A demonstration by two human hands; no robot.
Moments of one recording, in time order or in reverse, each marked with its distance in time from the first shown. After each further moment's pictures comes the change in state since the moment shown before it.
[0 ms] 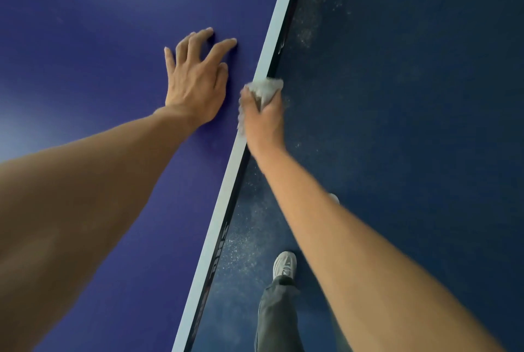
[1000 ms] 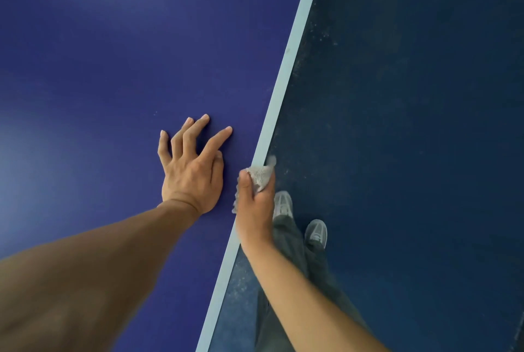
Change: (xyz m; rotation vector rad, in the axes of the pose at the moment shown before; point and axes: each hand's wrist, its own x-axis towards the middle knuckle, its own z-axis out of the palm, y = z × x) left_hand 0.006 -0.008 0.013 -0.058 0.067 -0.008; right_hand -0.005 -0.015 0.021 0.127 0.094 0.129
